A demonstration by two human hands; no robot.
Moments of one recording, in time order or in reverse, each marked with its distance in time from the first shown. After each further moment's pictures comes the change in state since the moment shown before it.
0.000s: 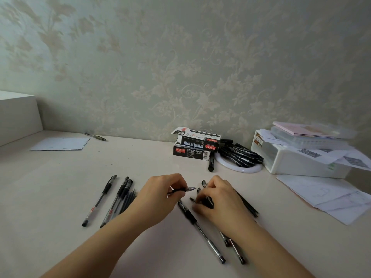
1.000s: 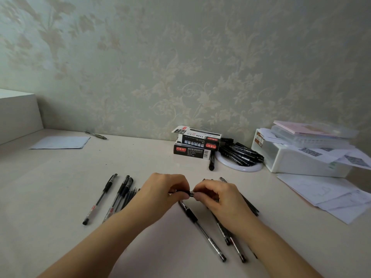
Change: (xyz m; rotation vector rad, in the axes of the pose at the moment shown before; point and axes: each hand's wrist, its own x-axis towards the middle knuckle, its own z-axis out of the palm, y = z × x) left_hand 0.000 0.003 -0.007 -0.026 -0.062 0.085; right_hand 0.000 -0.002 -0.008 0.472 0.016 -0.077
